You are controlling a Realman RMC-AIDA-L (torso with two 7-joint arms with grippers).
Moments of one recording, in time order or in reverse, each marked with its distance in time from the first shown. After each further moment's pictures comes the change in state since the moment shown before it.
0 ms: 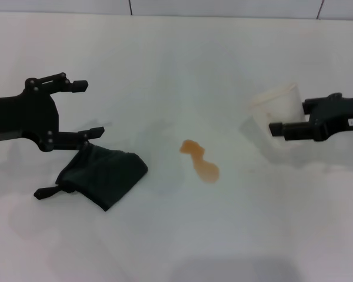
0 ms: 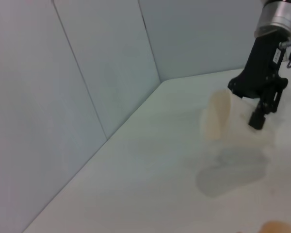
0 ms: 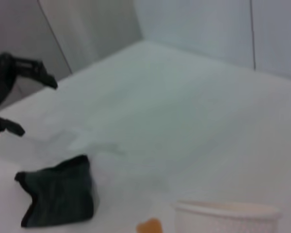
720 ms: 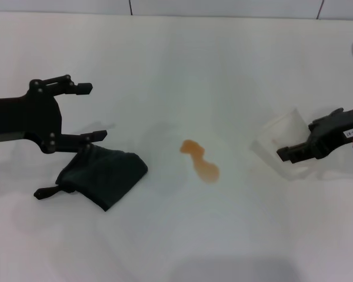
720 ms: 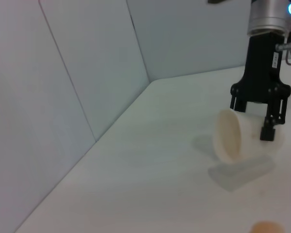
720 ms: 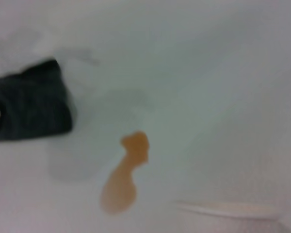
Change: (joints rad) left arm -0.008 0.008 0.022 0.002 0.001 0.014 -0.010; right arm 0.045 0.000 -0.162 -0.243 -0.350 -0.104 0.395
